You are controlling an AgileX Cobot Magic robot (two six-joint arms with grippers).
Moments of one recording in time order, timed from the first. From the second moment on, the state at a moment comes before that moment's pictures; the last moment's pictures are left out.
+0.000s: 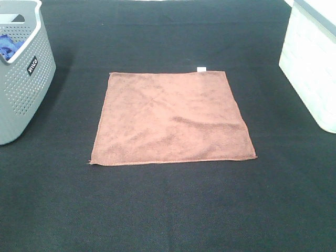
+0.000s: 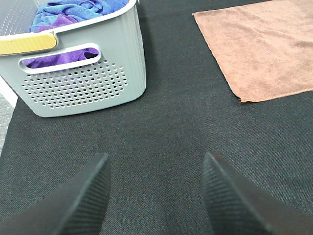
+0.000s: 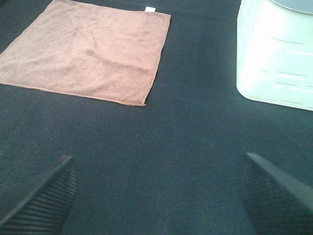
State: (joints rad) left arm 0.00 0.00 -0.50 -0.06 1.06 0.14; right arm 0.01 -0.01 -0.51 0.15 1.07 -0.22
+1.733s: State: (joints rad) left arm 0.00 0.00 -0.50 -0.06 1.06 0.14; right arm 0.01 -0.01 -0.51 0.15 1.07 -0.22
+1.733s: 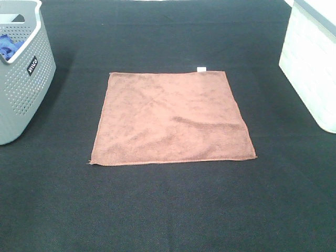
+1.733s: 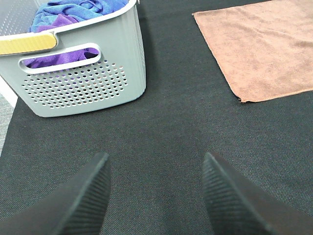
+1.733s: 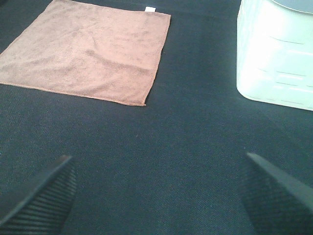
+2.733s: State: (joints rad) left arm 0.00 0.00 -0.50 -0.06 1.06 0.14; right arm 0.01 -0.01 -0.51 0.15 1.07 -0.22
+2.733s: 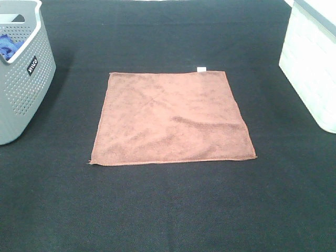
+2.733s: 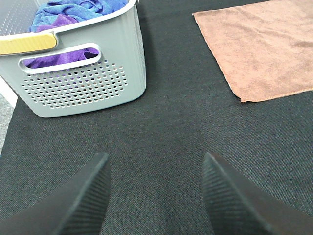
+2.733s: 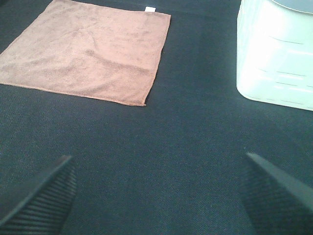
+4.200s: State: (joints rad) left arm 0.00 1.13 -0.52 -0.81 0.49 0.41; right arm 0.01 1.04 -0.75 0.33 0.76 -0.19
